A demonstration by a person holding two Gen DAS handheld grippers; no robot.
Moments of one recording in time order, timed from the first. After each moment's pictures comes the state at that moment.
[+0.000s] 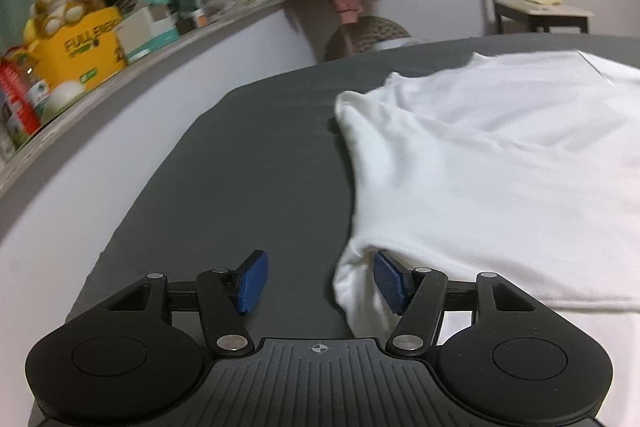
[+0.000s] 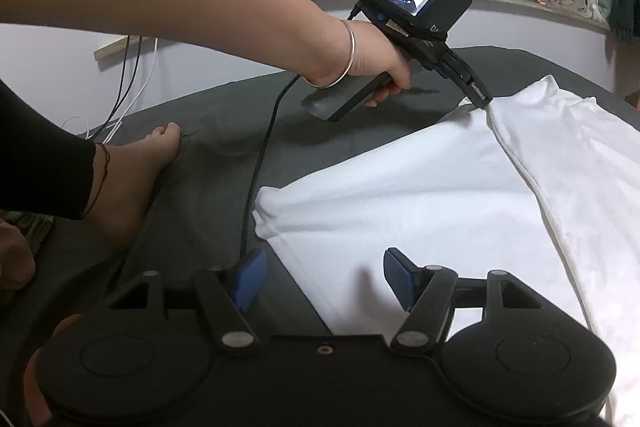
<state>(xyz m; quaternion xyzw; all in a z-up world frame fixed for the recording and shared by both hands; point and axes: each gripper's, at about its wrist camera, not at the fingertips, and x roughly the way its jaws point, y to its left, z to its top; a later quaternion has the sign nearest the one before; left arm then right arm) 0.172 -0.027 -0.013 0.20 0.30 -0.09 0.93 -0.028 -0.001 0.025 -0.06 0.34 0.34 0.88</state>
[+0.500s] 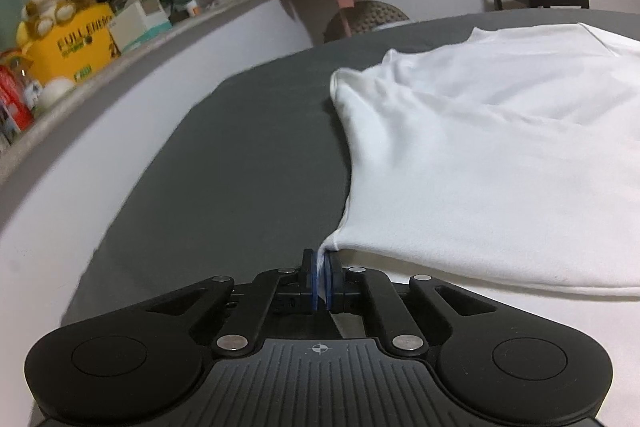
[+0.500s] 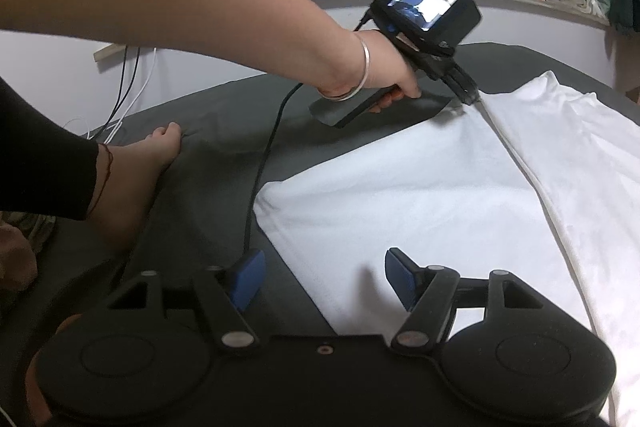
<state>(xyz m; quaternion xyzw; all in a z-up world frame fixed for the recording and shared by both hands) 0.179 -0.029 -0.026 0.21 0.32 -0.08 0.92 -0.028 -0.003 0.024 -0.06 0.34 0.34 0.88</state>
